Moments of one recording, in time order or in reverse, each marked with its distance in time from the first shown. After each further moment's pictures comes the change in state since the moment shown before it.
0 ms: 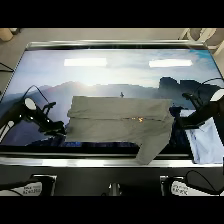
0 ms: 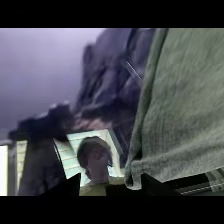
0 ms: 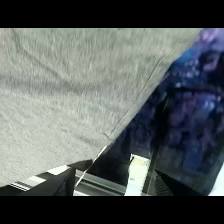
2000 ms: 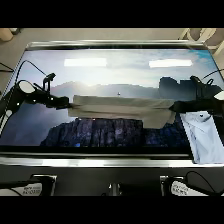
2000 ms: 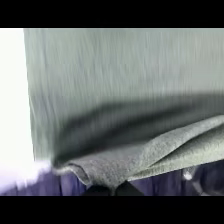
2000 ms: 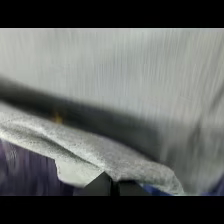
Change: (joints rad) left arm -0.085 -0.056 0.354 -0.176 0.192 0.054; right arm -0.004 0.015 0.027 0.411 -0.325 -0.071
